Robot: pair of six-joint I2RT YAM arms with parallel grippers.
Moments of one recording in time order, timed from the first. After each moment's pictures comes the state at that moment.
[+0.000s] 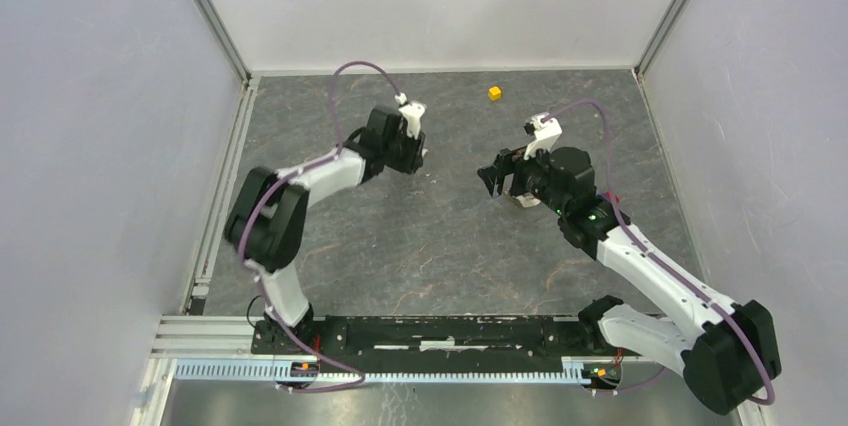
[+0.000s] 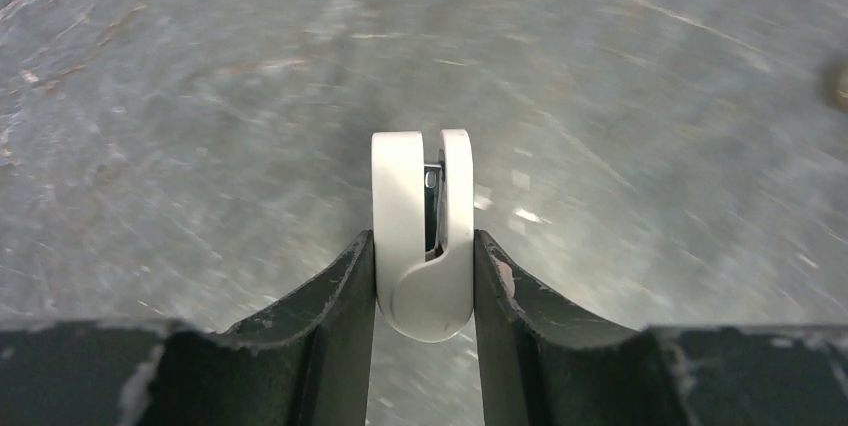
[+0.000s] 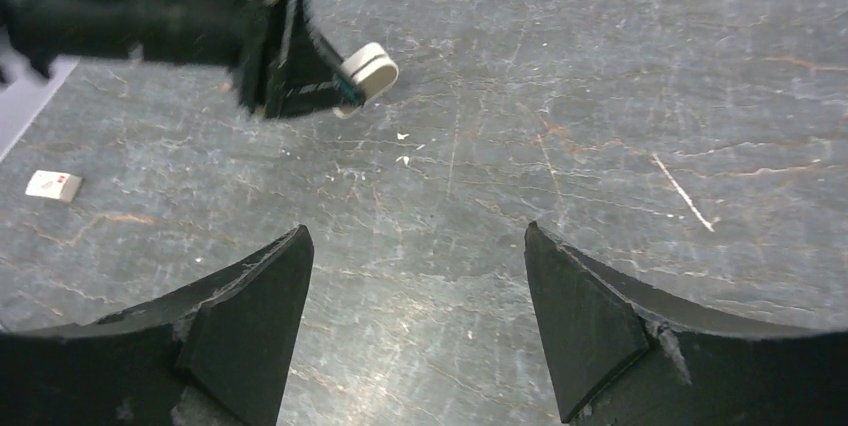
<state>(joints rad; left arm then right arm) -0.45 1.89 1.24 -0.10 0.14 -0.02 0.51 1.00 0.67 0.07 -0.08 0.23</state>
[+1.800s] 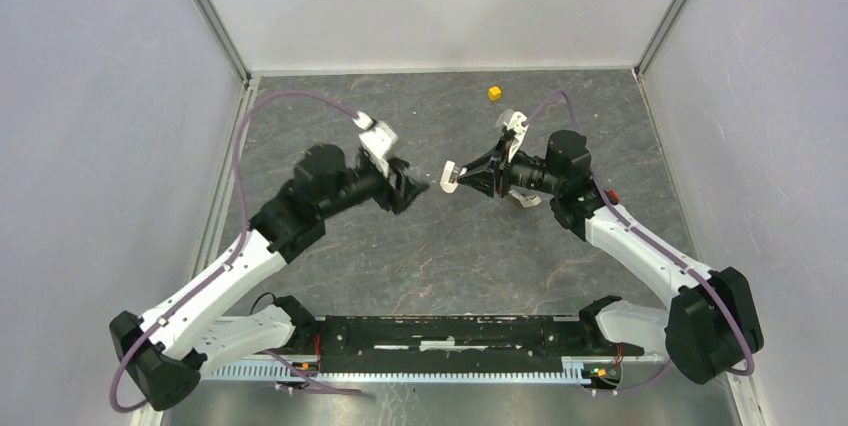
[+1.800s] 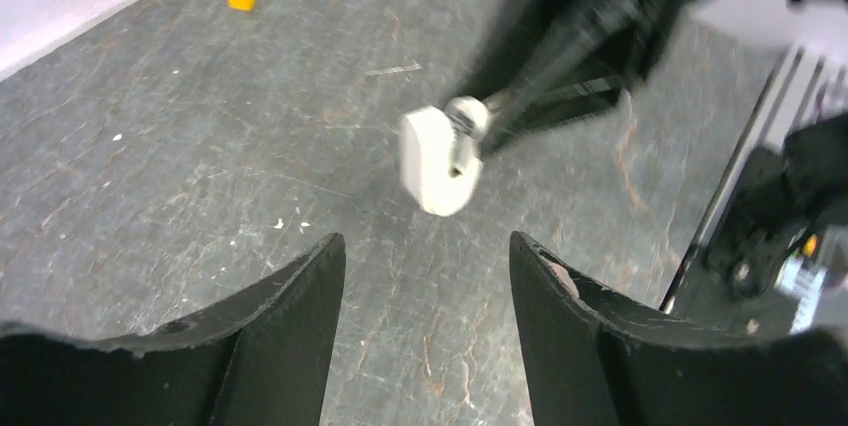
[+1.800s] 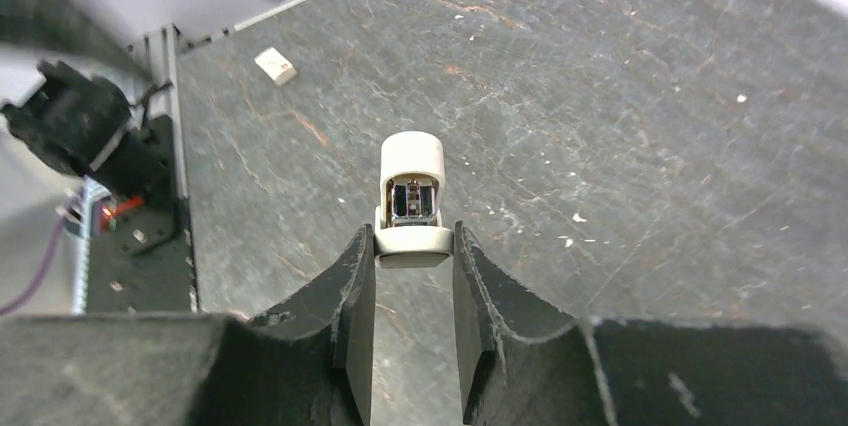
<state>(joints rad) -0.77 0.95 0.90 -0.18 0.16 0.03 0.45 1.19 0.73 0.32 -0.74 0.13</state>
